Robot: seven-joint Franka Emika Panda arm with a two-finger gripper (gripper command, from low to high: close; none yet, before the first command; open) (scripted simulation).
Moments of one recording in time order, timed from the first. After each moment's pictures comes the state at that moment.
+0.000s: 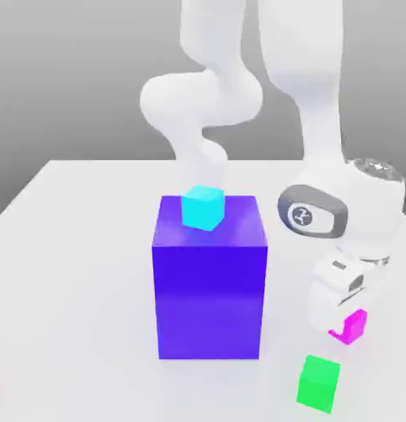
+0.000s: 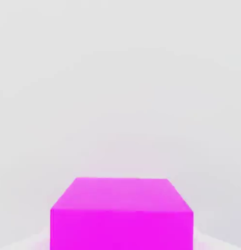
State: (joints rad) arm 0.23 0.33 0.33 -2.65 -0.52 2.94 1.17
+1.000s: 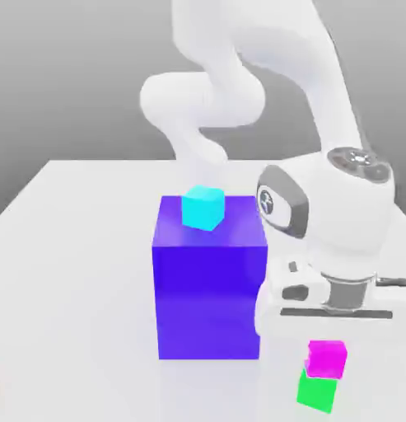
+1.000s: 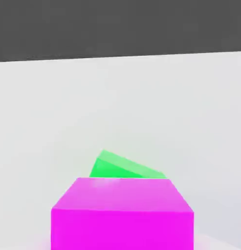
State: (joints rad) arm 0.02 0.29 0.31 -2.46 -0.22 2.73 1.36
